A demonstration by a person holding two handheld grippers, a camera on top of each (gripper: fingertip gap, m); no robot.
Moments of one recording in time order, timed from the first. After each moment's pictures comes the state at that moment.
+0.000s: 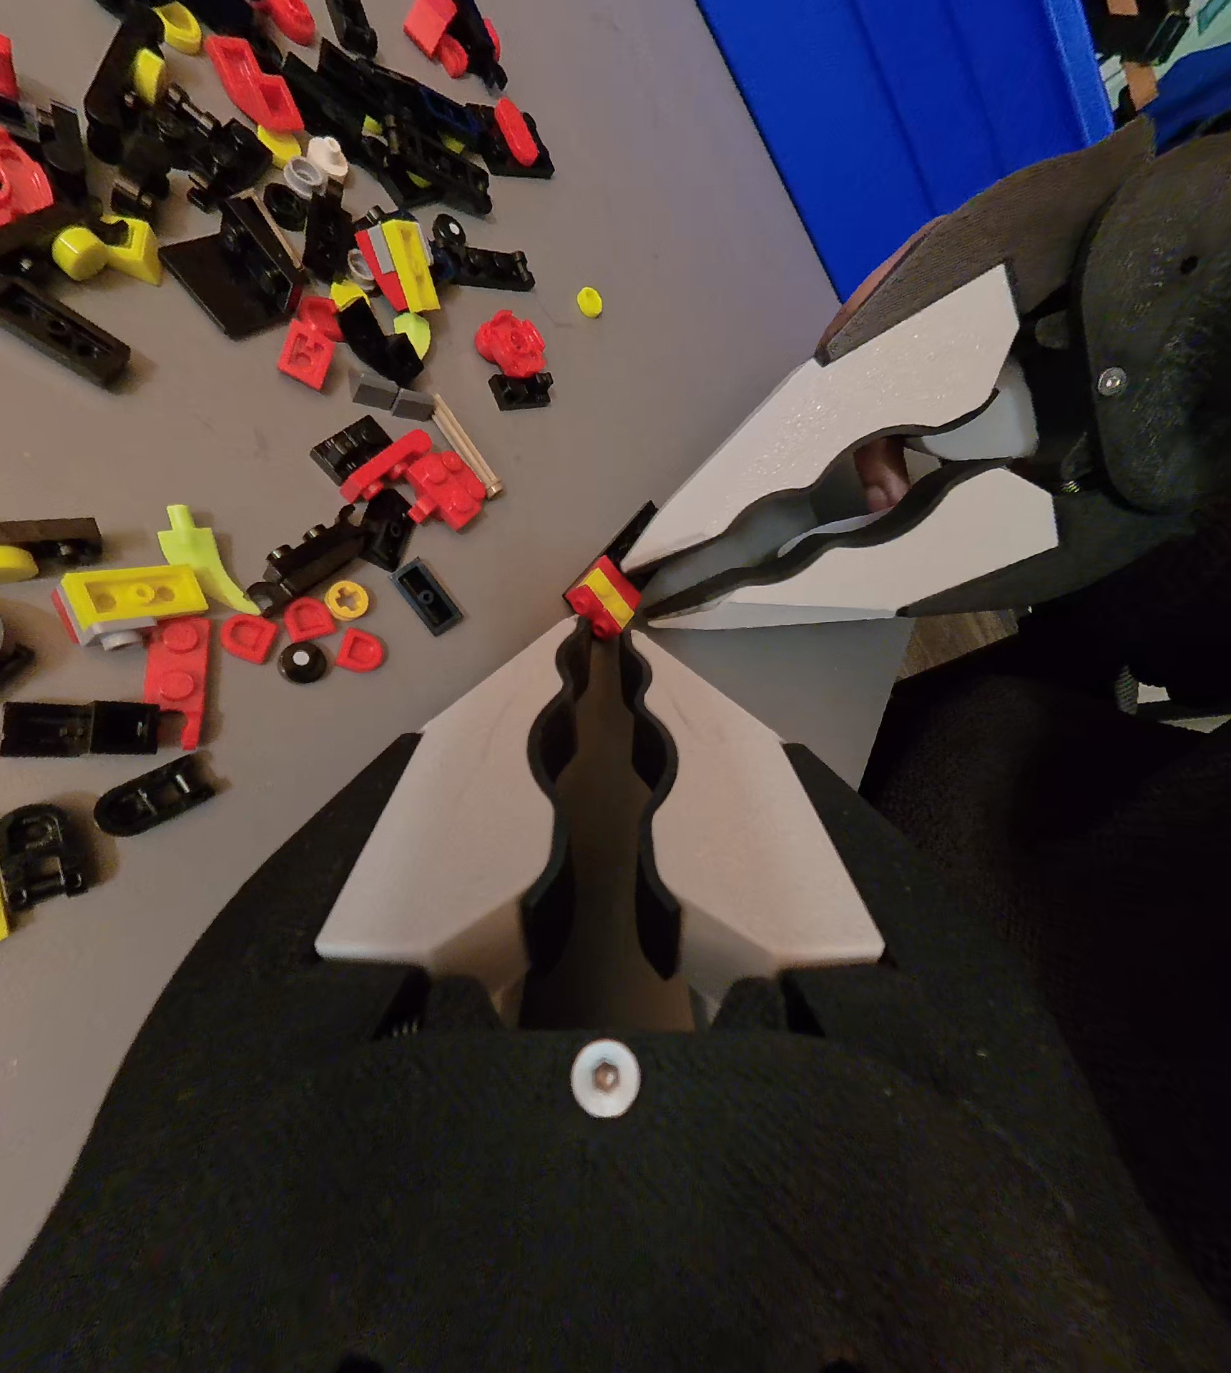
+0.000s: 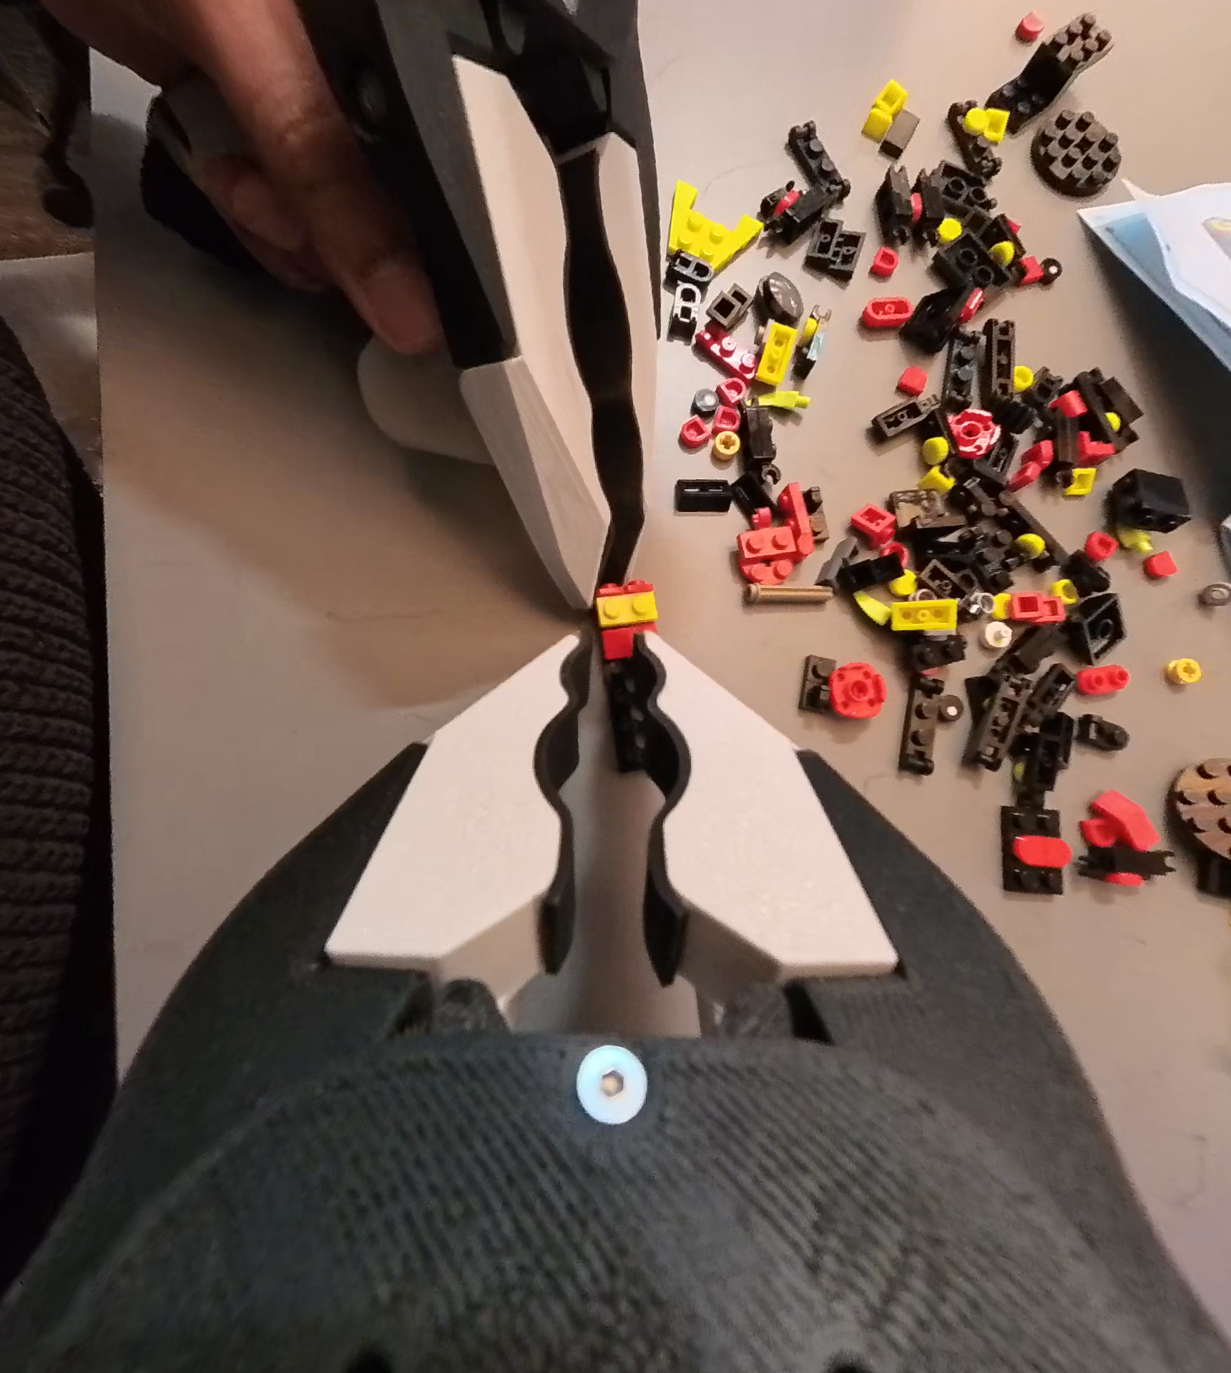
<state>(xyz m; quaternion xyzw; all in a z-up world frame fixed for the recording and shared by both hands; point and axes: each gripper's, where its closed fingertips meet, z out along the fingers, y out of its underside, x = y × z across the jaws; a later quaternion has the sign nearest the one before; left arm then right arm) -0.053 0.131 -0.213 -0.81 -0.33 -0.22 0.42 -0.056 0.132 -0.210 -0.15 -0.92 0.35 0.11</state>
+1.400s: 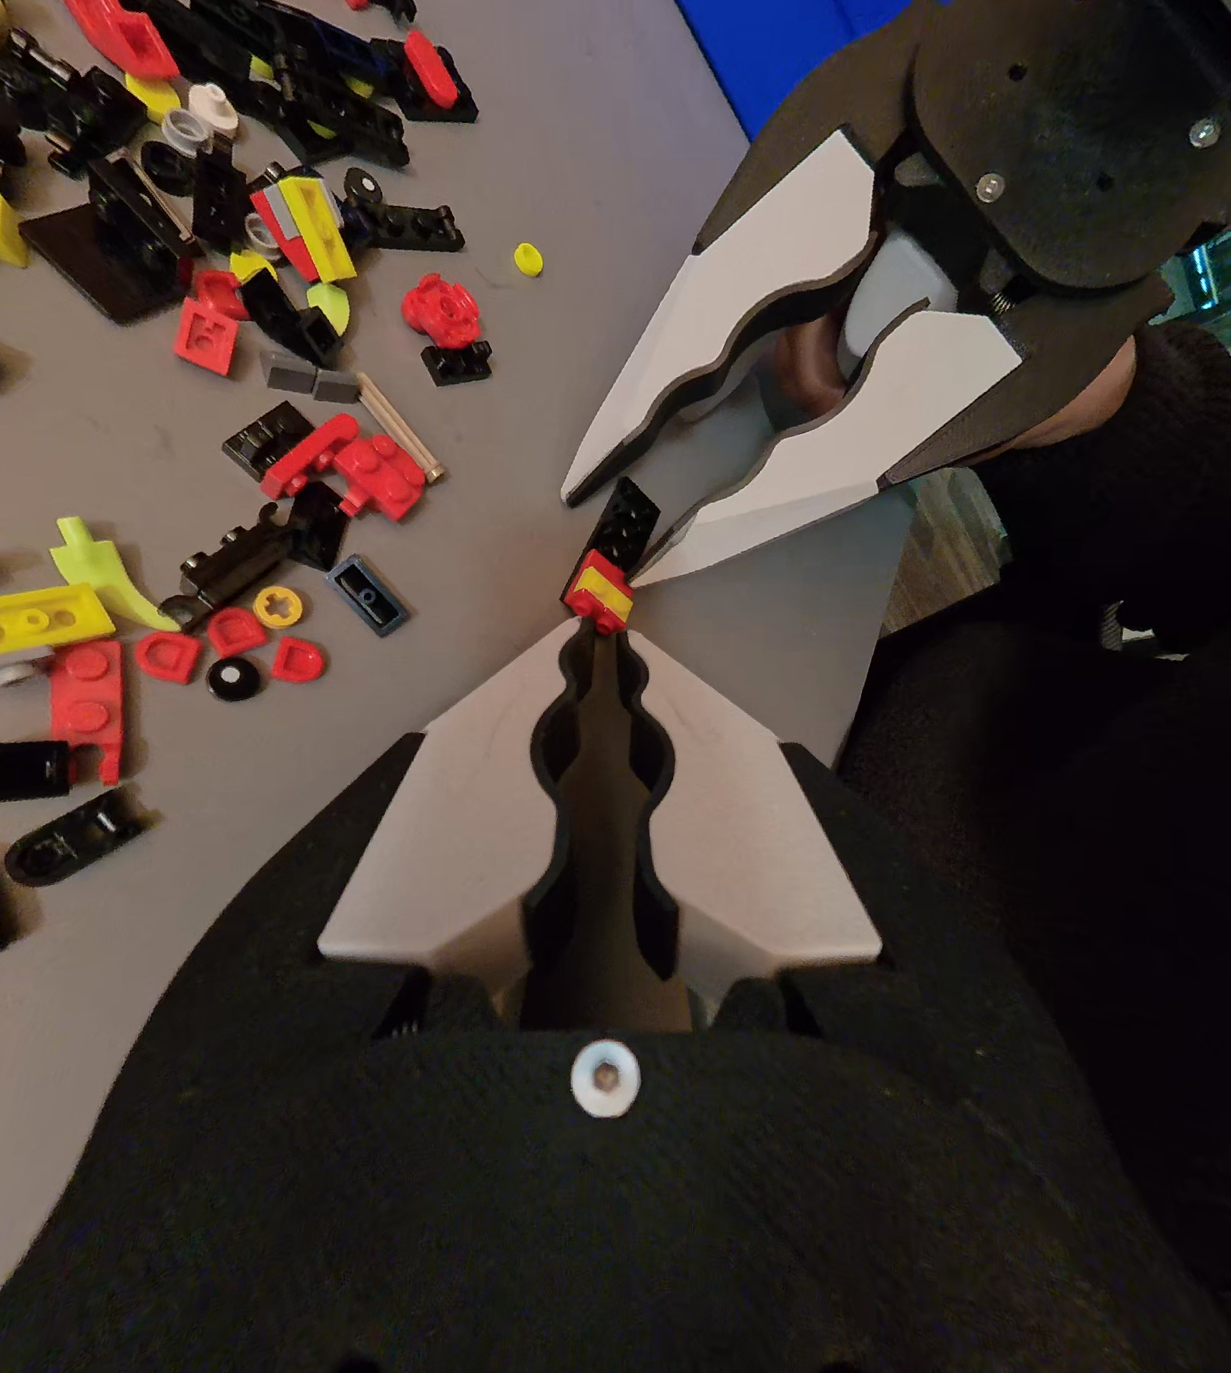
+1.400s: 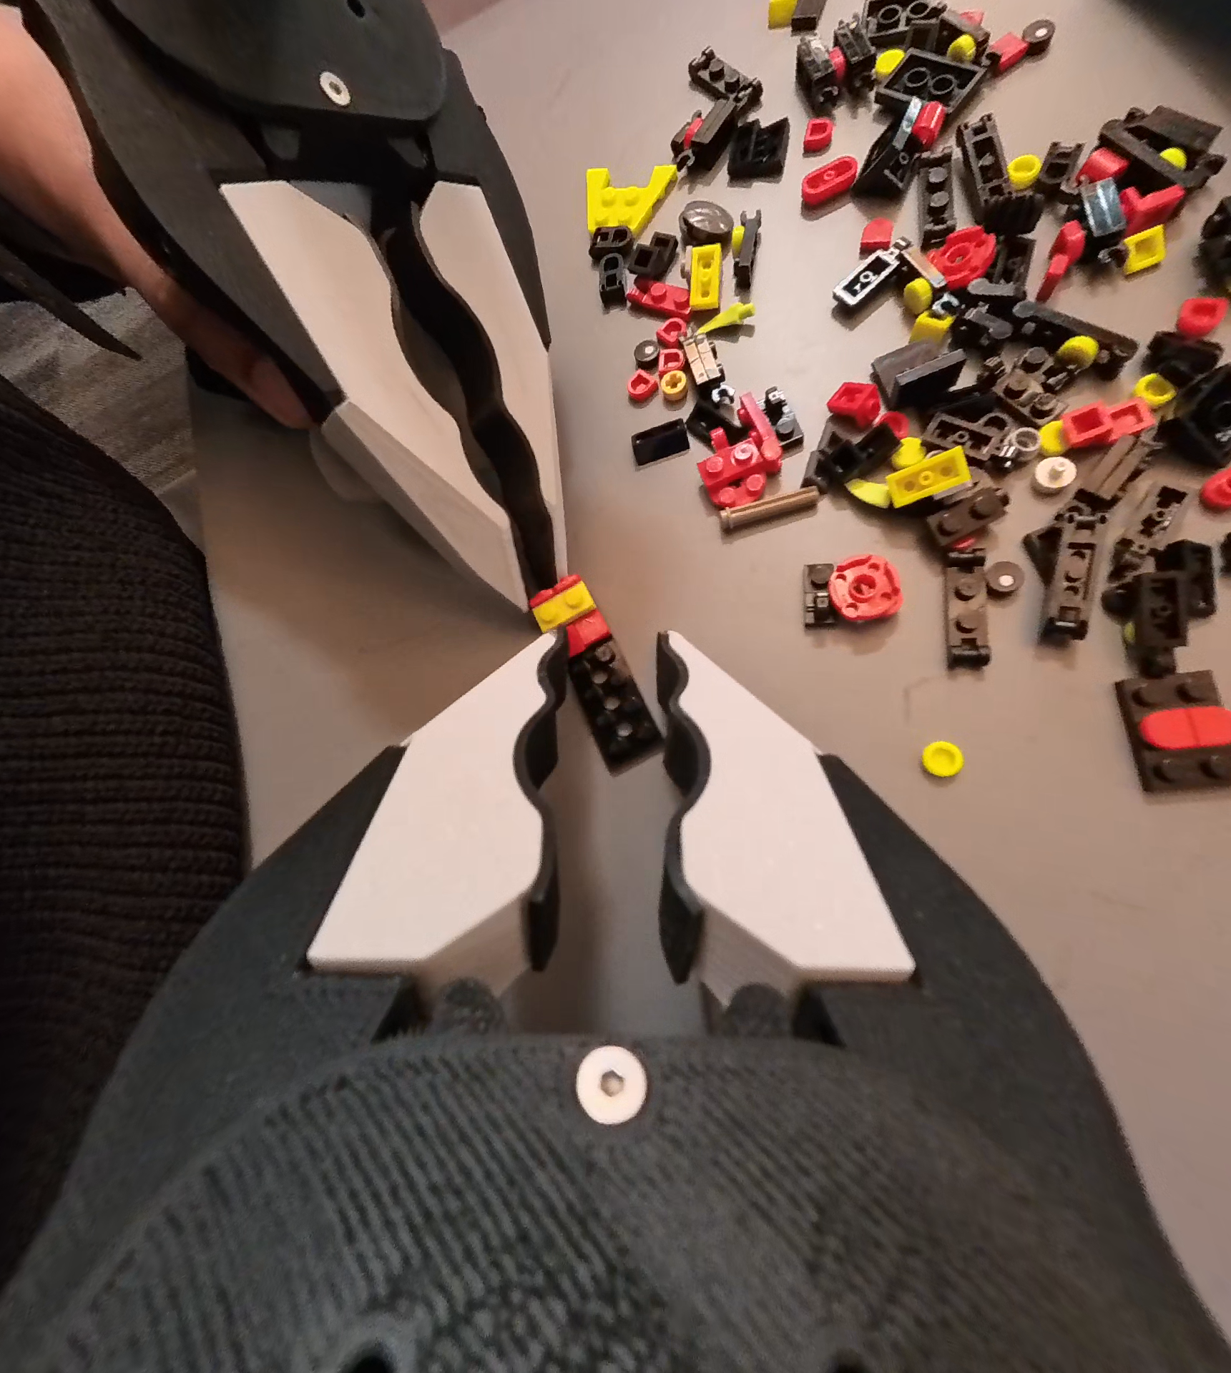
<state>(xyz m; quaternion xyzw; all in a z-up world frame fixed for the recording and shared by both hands) -0.041 0.135 -0.213 -0.83 -0.30 -0.24 0.42 -0.058 0.145 -0.213 -0.28 -0.87 0.40 -0.02</state>
